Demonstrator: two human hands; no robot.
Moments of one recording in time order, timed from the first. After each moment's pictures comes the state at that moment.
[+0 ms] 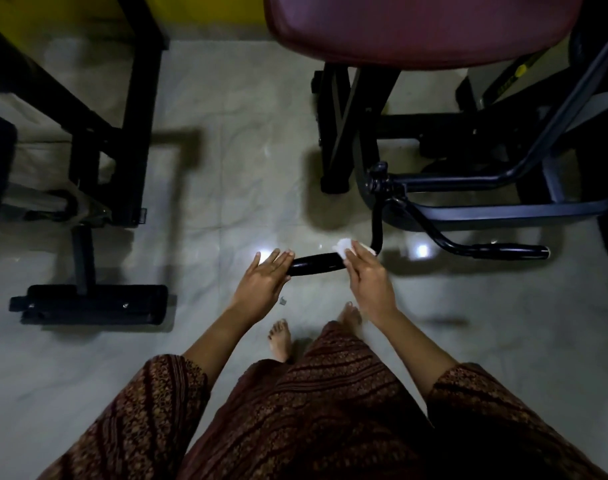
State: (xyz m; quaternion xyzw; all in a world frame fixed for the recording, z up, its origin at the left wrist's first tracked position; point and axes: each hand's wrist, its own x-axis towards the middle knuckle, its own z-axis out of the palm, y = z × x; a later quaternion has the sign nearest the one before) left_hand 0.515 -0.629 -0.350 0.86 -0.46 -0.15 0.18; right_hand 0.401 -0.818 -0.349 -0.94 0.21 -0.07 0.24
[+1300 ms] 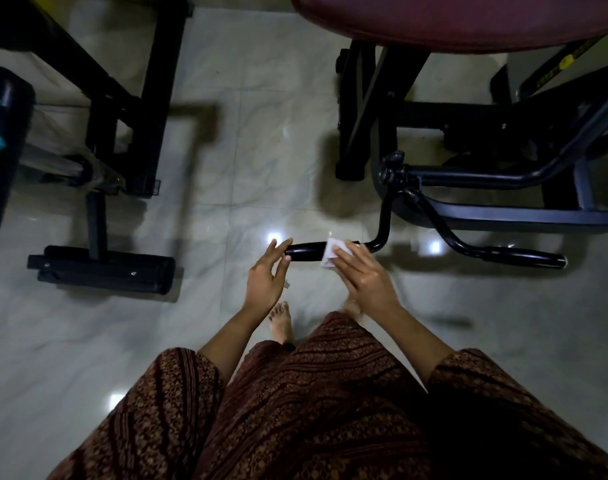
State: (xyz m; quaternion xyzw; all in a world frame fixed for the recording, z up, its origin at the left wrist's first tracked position) left_hand 0.477 -0.646 -0.345 0.86 -0.09 -0.25 0.44; right_hand 0.386 -0.831 -0.370 -0.98 -0.01 -0.14 0.17
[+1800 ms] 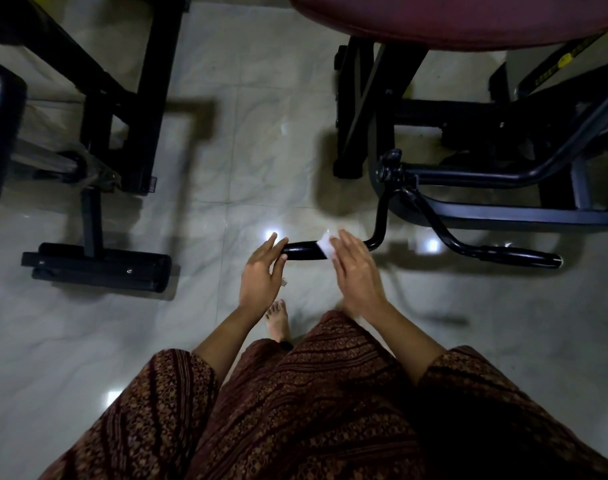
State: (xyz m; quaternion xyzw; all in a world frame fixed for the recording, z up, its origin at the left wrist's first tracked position) left_hand 0.478 -0.646 -0.346 0.90 -0.17 -0.17 0.36; right_hand 0.400 -0.817 -0.362 -0.97 0.11 -0.06 0.22
